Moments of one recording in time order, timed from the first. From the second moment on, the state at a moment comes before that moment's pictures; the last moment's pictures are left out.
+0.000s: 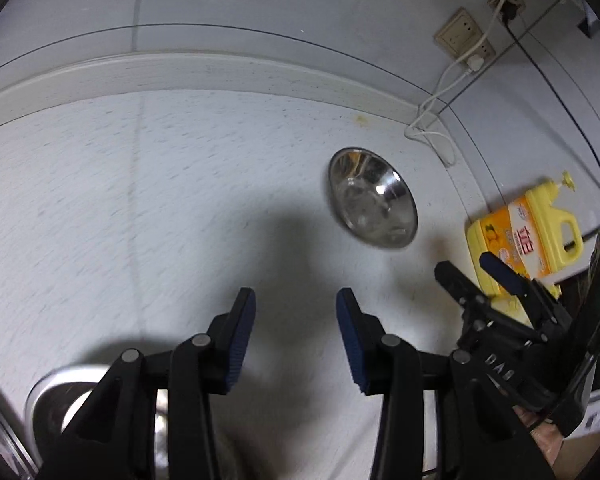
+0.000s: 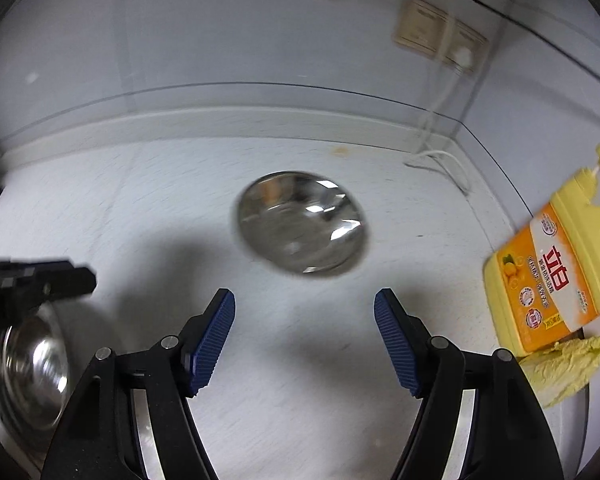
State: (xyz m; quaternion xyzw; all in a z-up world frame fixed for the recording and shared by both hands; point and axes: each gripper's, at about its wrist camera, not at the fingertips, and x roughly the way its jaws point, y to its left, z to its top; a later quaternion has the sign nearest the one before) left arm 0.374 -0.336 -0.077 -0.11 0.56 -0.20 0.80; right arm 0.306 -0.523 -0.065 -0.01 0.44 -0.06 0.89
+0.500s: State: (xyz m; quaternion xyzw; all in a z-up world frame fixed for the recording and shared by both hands) left arm 0.475 -0.376 -0.128 -0.16 0.57 -0.20 0.78; right arm 0.383 -0.598 -0.112 0.14 0.46 -0.05 0.88
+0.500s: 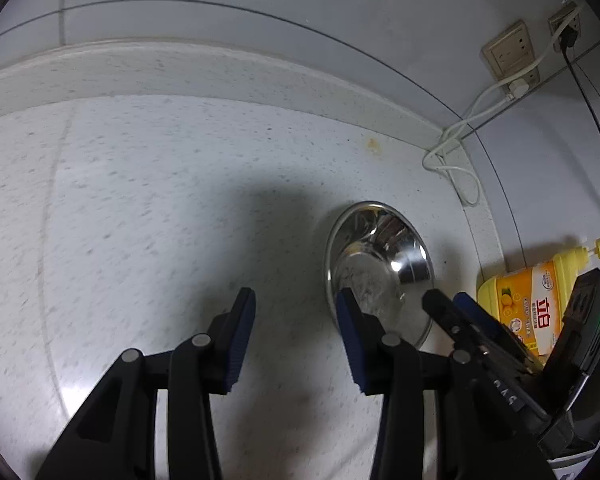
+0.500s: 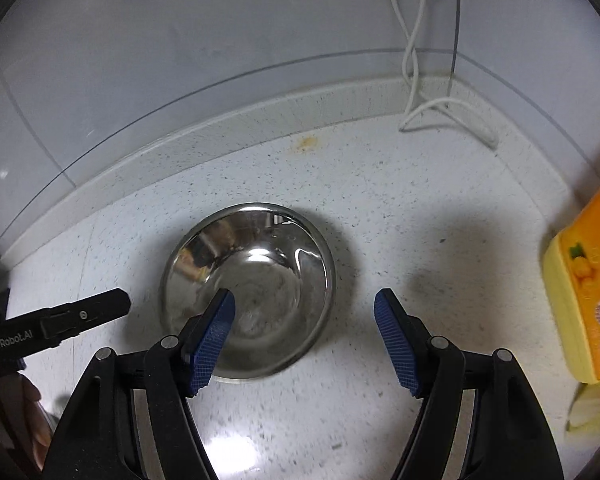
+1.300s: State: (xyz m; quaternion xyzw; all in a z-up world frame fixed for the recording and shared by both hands) left arm 0.491 -0.406 -0.157 -0.16 0.58 -0.24 0.76; right arm 0.394 -0.602 -0.150 0.16 0.48 -0.02 0.86
